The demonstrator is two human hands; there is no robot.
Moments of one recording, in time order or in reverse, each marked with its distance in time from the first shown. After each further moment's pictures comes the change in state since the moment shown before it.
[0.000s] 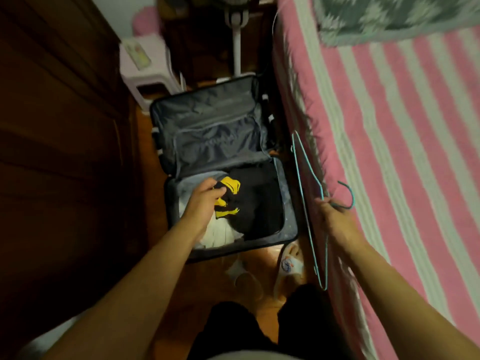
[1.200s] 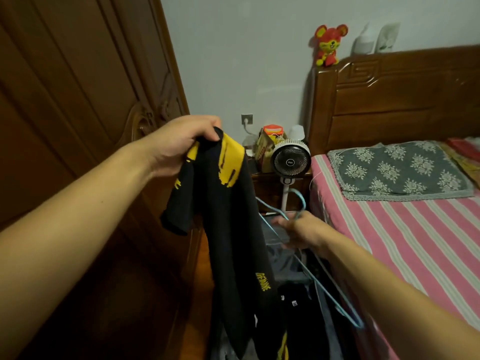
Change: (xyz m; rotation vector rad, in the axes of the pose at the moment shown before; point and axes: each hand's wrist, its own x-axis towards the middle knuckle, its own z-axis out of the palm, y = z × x) left_hand -0.311 0.360 -0.190 0.212 -0.257 0.709; right_hand -0.195 -0.243 0.081 0.018 -0.705 -0.386
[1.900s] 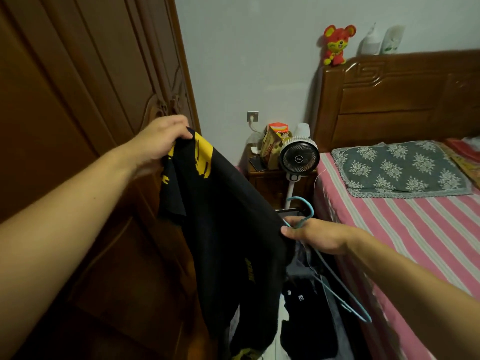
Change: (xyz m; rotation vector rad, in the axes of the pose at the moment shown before) left_hand -0.040 -0.047 -0.116 0.199 0.298 -0.026; right_hand -0.025 -0.008 0.060 -0.335 -0.370 -0.072
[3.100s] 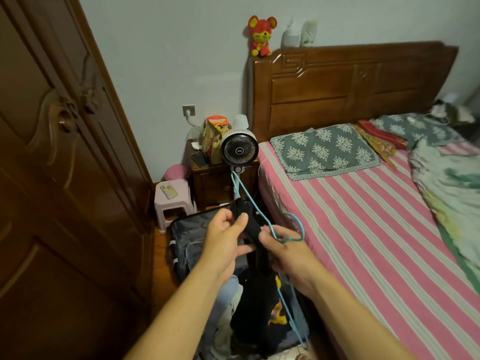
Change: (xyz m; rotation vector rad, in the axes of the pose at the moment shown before) left_hand -0.078 -0.073 0.272 -0.704 -0.147 -0.340; right_hand -0.069 0.052 0.041 0.490 0.731 -0.072
